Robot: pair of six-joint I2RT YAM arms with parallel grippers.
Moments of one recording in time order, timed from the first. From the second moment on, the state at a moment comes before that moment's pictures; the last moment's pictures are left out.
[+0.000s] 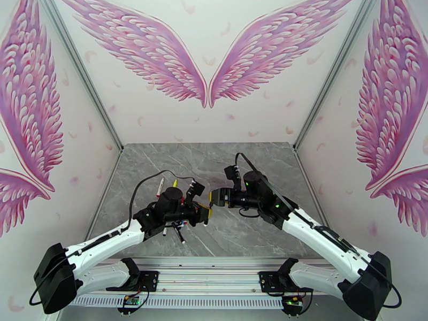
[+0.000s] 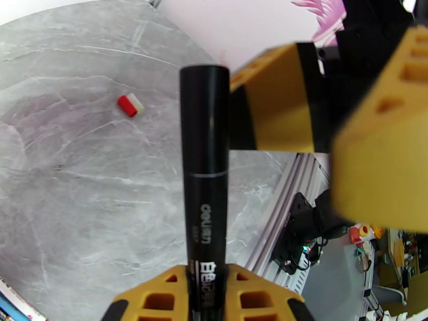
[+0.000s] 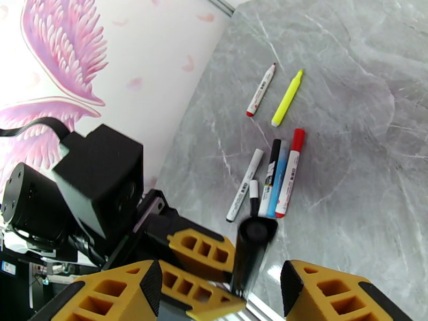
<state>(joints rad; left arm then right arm) -0.82 1.17 0.73 -0.03 0.41 -0.46 0.65 1.15 0.96 -0.32 -0.44 0.68</state>
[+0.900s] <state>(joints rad) -0.87 1.22 0.73 0.04 0.41 -0.48 0.64 1.16 0.98 -0.40 -0.39 0.63</state>
